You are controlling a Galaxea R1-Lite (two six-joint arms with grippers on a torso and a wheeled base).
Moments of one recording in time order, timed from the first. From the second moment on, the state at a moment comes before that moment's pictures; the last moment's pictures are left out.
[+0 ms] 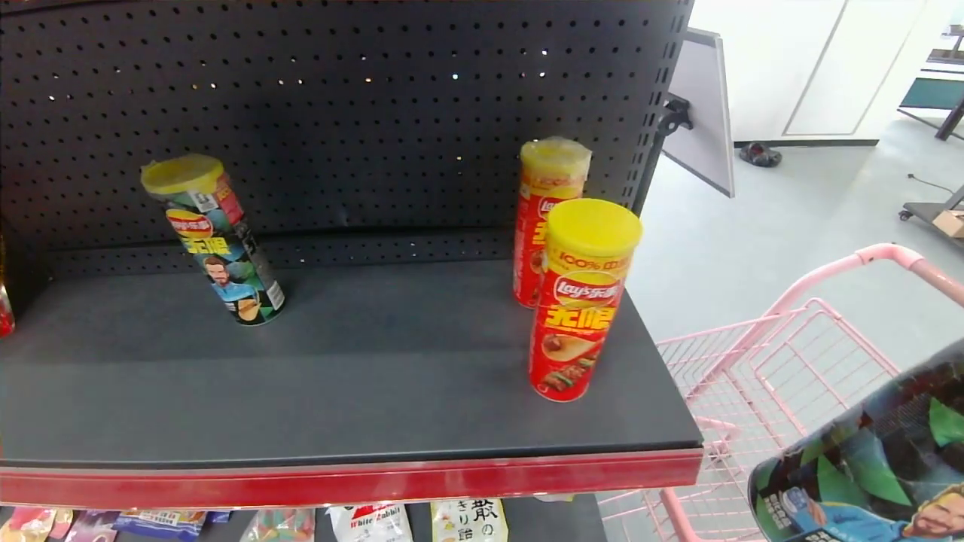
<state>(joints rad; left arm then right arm) 0.00 0.00 0.00 0.00 0.00 0.00 0.28 0.87 -0.60 -0.20 0.87 -0.26</state>
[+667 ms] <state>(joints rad) 0.00 0.00 0.00 0.00 0.00 0.00 0.28 0.87 -0.59 -0.20 0.87 -0.26</state>
